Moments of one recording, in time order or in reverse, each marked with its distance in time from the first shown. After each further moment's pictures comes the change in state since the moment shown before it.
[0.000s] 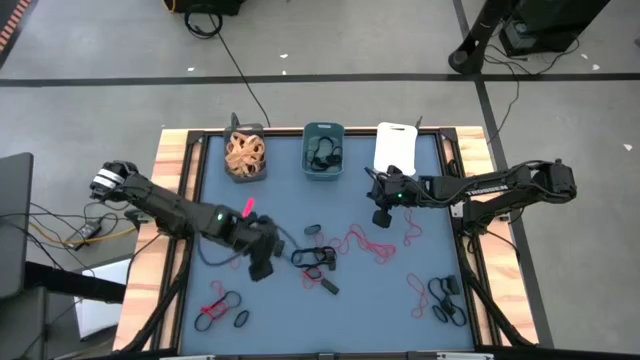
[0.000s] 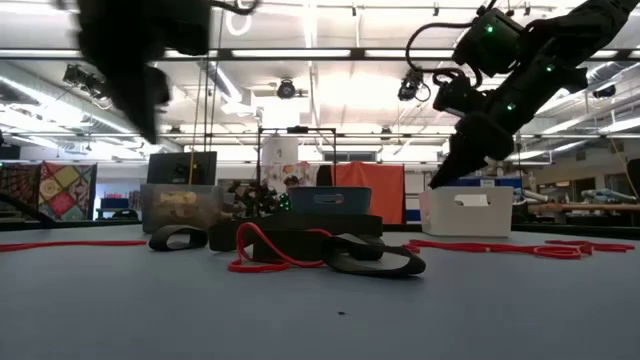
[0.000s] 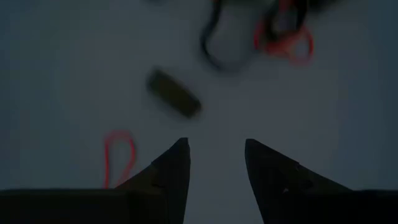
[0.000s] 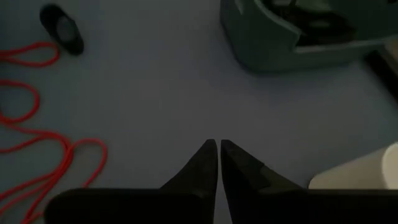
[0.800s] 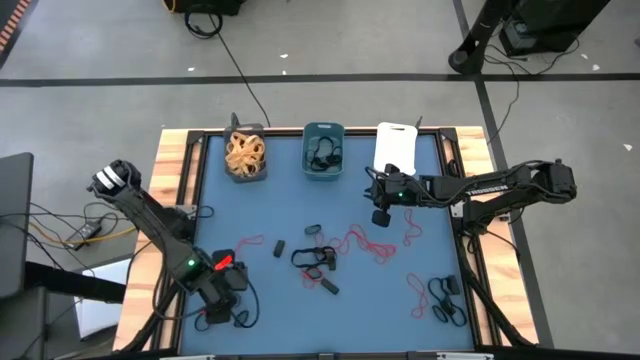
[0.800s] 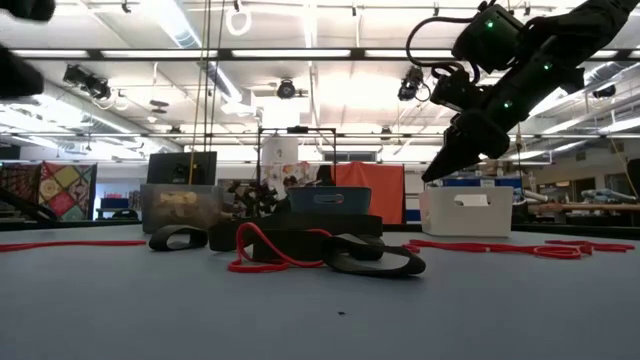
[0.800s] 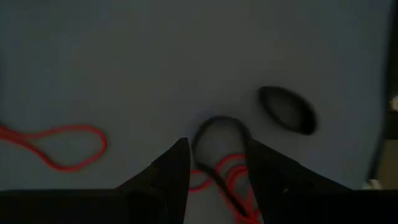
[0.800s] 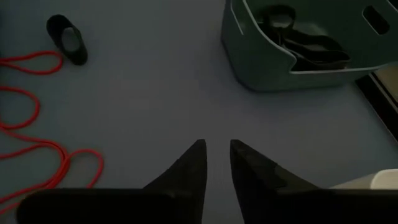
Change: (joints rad) left arm -0.444 0.011 -0.094 0.009 0.042 -0.161; right arm 0.000 0.000 0.000 0.047 0.003 -0.068
